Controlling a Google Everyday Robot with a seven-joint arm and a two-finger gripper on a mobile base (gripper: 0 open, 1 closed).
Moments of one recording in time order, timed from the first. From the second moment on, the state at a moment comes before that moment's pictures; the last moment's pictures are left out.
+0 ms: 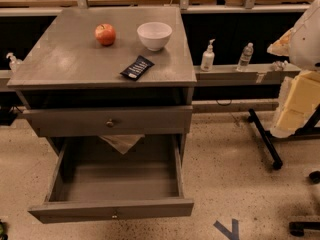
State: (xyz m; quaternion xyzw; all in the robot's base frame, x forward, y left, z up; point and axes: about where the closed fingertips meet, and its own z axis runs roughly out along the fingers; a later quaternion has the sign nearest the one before) arm 0.438 -0.217 0.976 -0.60 0.78 -0.03 0.16
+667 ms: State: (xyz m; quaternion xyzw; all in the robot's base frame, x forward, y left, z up) arm 0.462 -0.202 0.974 -0.62 0.77 -0.03 0.17
